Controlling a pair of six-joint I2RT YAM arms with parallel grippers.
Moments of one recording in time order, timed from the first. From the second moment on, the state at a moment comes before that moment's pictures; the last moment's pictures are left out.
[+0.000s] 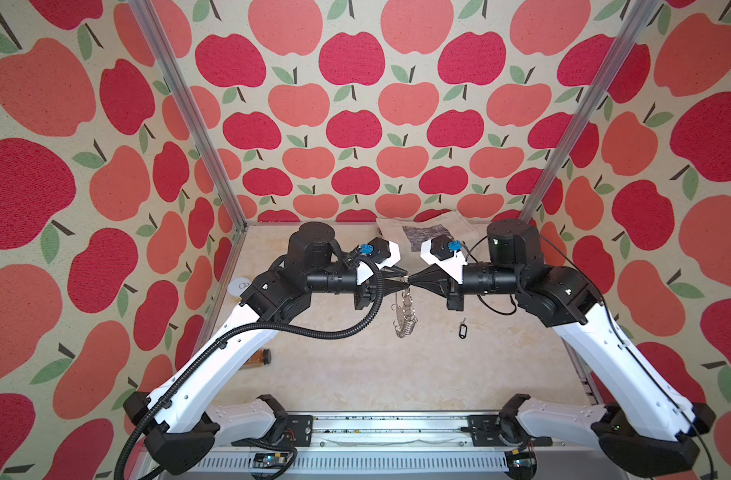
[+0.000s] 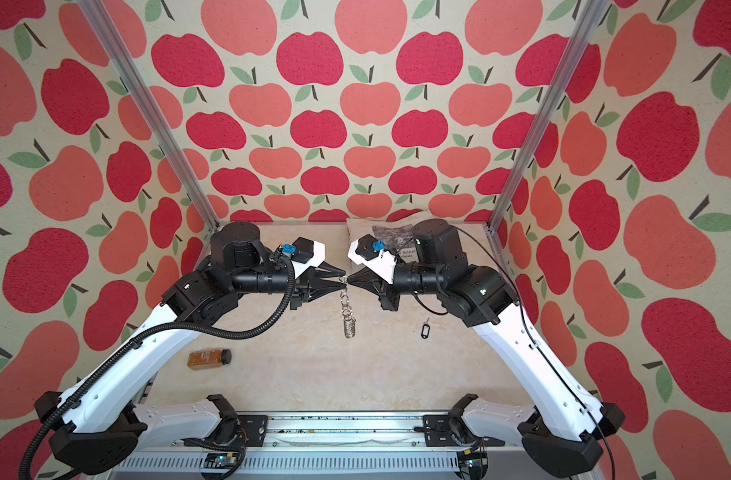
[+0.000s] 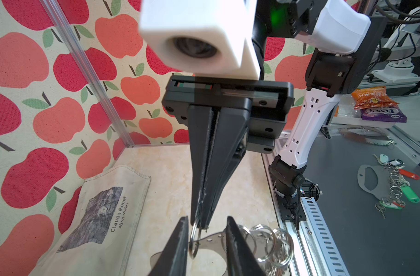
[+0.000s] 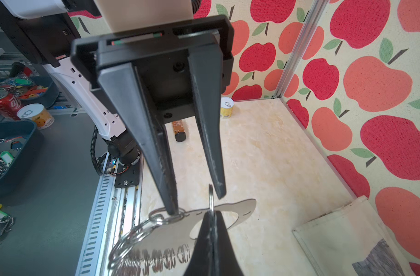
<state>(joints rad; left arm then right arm) -0.73 1.21 1.48 -0.55 0.71 0.37 0.76 1.20 1.59 -0.86 -0.60 -0.40</state>
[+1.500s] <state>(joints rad) -0.61 1.13 1.23 0.09 0.86 -0.03 0.76 1.11 1.51 -0.75 -0.58 -0.36</state>
